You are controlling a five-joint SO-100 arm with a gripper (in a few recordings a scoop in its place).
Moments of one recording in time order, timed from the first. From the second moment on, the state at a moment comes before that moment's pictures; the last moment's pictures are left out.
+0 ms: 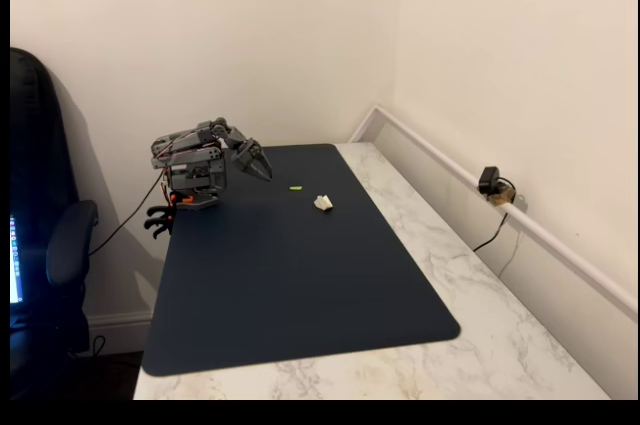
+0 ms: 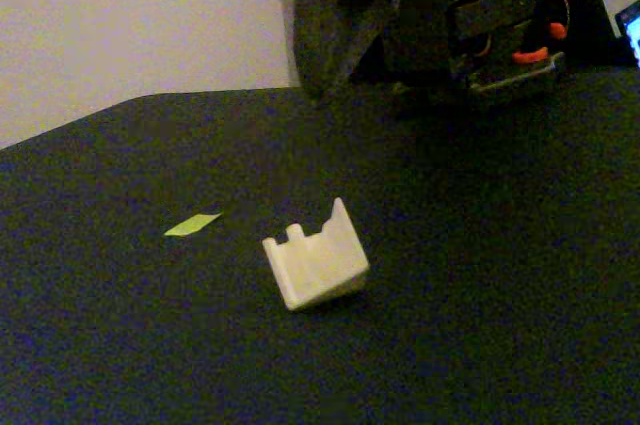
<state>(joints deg) -3.7 187.5 173.8 59.9 -0.2</state>
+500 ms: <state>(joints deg) -4.1 187.3 172.7 58.4 8.7</state>
